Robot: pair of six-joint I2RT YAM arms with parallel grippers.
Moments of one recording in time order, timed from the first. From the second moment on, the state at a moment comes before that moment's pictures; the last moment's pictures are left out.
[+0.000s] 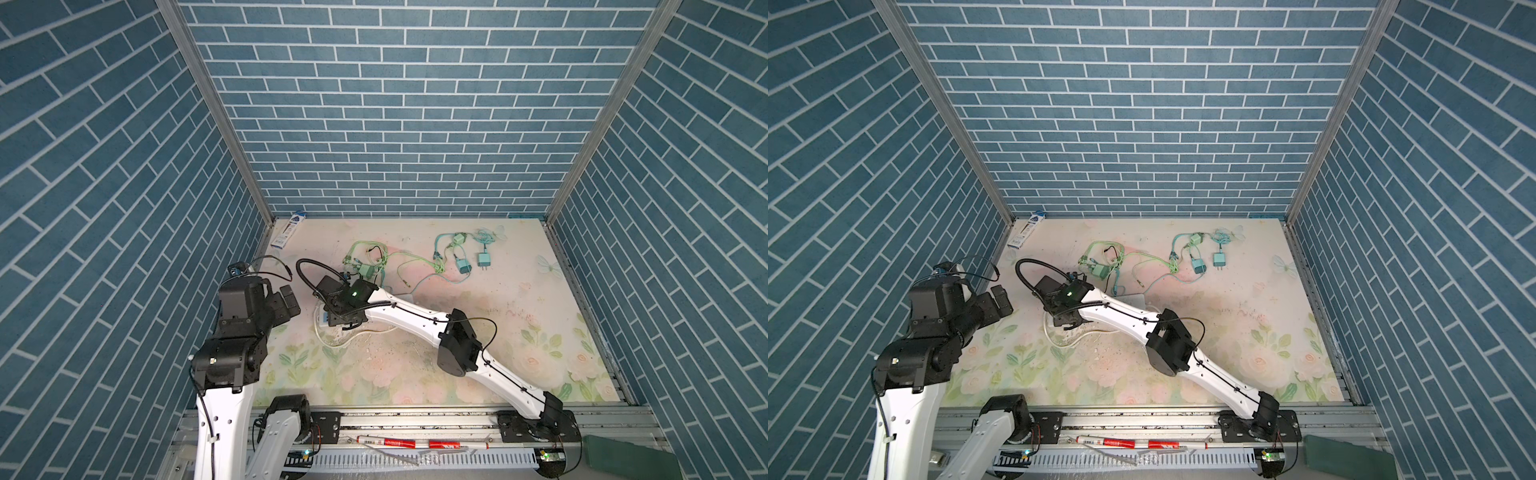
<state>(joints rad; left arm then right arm) 0.06 0.73 1.11 -1.06 -0.19 -0.29 1.20 2.65 2.61 -1.10 0.19 0.89</state>
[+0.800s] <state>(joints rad) 0.06 0.74 1.09 -1.06 -0.18 -0.28 1.16 2.52 2.45 -0.98 0.03 0.86</state>
